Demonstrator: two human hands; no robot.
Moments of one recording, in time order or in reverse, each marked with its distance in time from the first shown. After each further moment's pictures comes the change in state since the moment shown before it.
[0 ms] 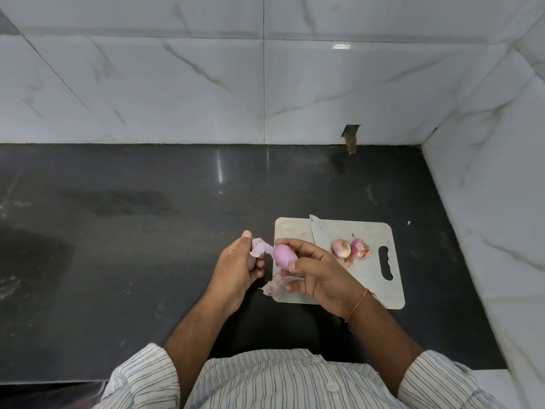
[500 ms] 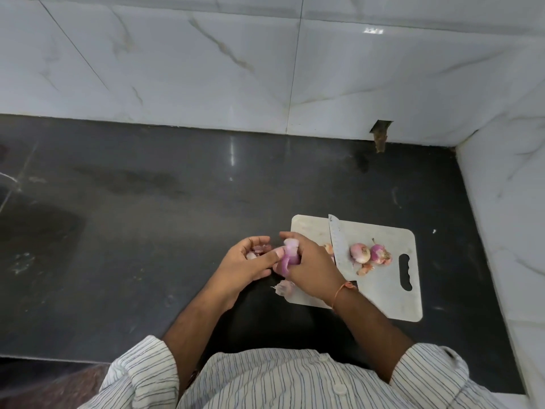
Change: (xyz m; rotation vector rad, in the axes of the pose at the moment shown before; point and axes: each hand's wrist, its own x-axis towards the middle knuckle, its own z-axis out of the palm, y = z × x) left_hand 0.027 -0.012 -0.039 0.145 -0.052 -0.046; right_hand 0.055 0.013 0.020 -0.901 0.189 -0.053
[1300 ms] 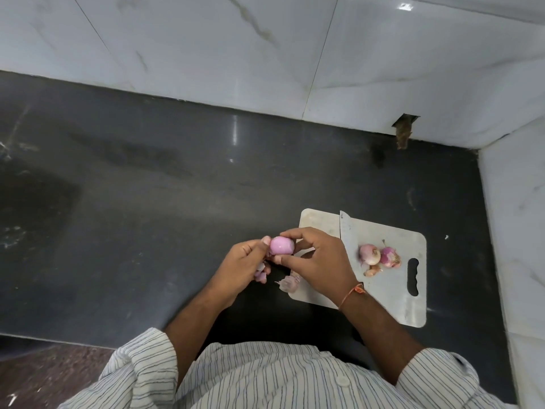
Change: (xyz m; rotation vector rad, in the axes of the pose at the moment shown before) left_hand 0.013 -0.025 -0.019 0.089 -0.040 0.057; right_hand 0.012 0.004 0.001 -0.064 0.128 -0.242
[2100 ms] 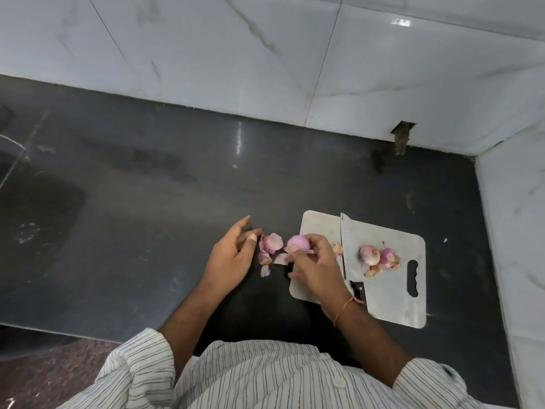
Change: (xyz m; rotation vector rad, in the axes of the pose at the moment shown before) left_hand -0.004 0.000 -0.018 0.256 0.310 0.195; right_hand -0.021 0.011 0.026 0.500 0.117 0.389
